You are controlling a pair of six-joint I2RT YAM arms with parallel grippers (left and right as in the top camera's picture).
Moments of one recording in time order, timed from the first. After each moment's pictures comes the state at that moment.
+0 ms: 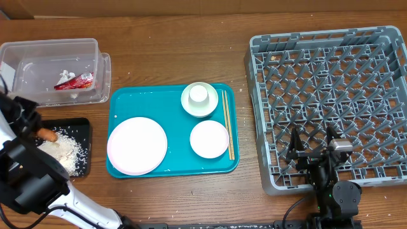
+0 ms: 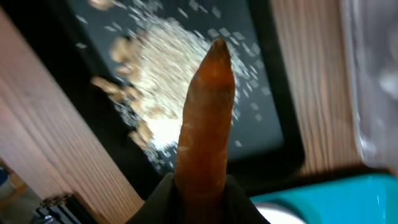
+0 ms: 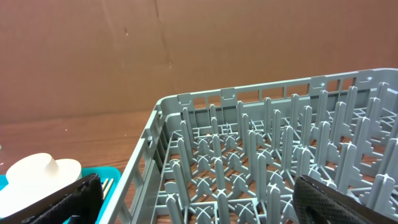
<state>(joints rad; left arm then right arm) 0.71 2.02 1.88 -1.47 -0.04 -0.56 0.04 0.01 0.02 -0.04 -0.04 0.14</state>
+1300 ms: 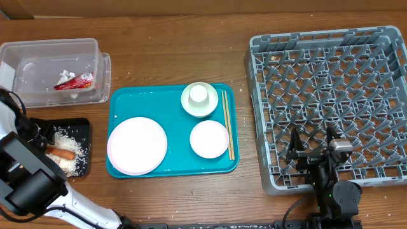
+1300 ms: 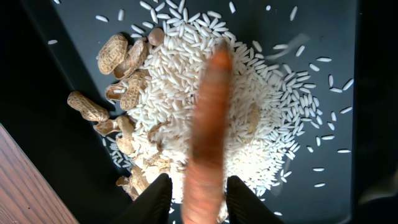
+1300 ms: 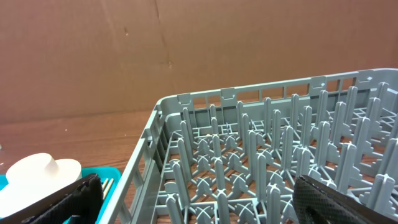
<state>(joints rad) 0.74 2.02 1.54 -1.15 -0.10 -0.63 0.04 0.01 0.02 -0.03 -0.04 0.15</state>
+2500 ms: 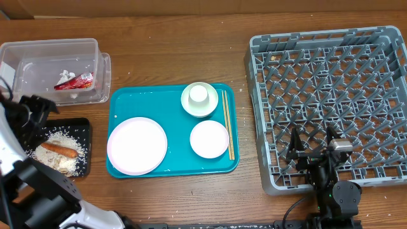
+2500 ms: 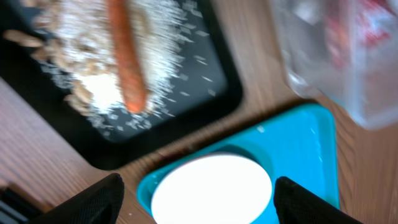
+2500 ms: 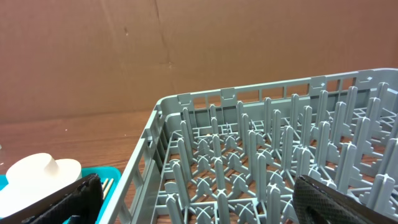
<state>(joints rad) 0.67 1.81 1.69 -1.39 0.18 -0.54 0.04 0.01 0.02 -0.03 -0.04 0.14</state>
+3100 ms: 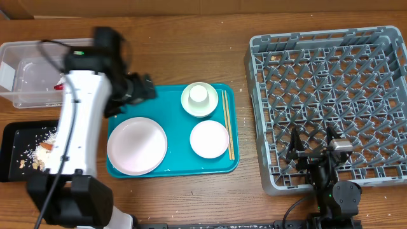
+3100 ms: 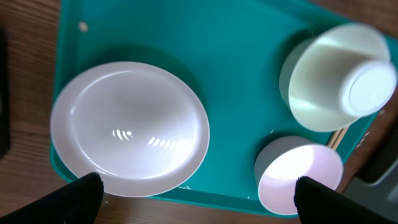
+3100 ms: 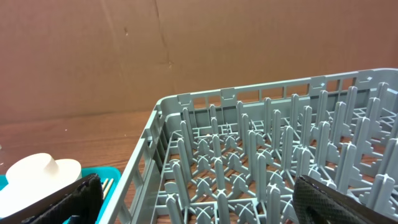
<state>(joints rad) -0.07 1.72 1.63 -1.37 0.09 -0.44 0.04 0.01 0.02 -0.03 -0.04 0.15</state>
